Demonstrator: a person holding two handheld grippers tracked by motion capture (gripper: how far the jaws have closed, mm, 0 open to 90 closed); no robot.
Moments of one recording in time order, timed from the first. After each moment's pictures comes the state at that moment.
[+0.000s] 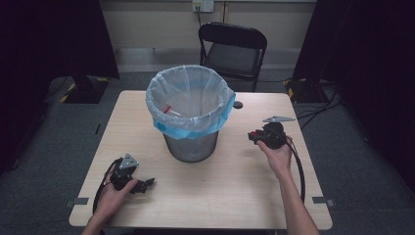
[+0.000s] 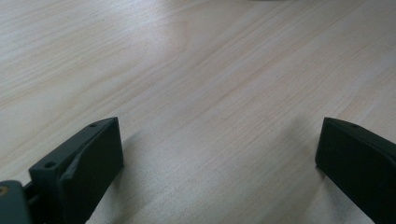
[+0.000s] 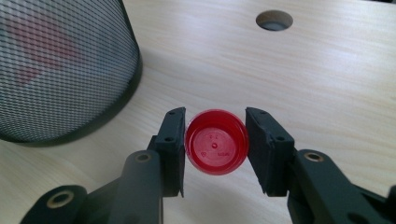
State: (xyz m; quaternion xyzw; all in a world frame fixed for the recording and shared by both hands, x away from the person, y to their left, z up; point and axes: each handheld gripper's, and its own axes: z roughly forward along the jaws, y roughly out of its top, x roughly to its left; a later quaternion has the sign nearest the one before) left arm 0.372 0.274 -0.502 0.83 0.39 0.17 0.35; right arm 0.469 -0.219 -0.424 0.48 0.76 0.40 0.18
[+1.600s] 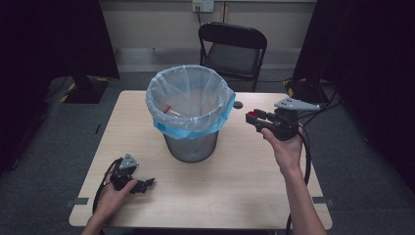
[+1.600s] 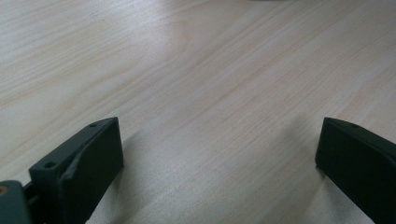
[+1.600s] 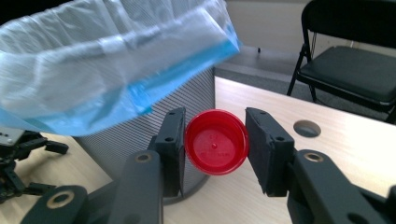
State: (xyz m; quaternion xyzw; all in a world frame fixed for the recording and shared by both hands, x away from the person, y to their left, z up) left arm 0.372 0.274 -0.502 0.83 0.39 0.17 0.35; right arm 0.409 -0.200 -0.301 0.39 0.72 0.53 0.20
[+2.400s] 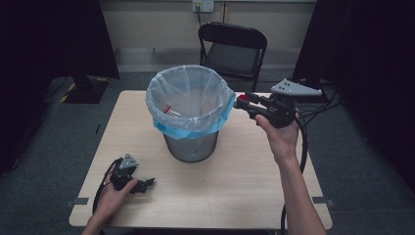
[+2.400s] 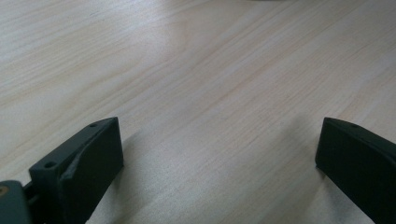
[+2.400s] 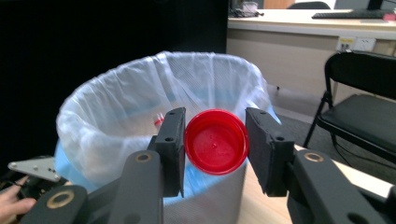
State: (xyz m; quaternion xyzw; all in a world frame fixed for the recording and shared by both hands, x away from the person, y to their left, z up) left arm 0.372 0.274 -0.502 0.83 0.39 0.17 0.35; right arm 0.408 -0.173 -0.251 0.33 0.71 0.58 0.21
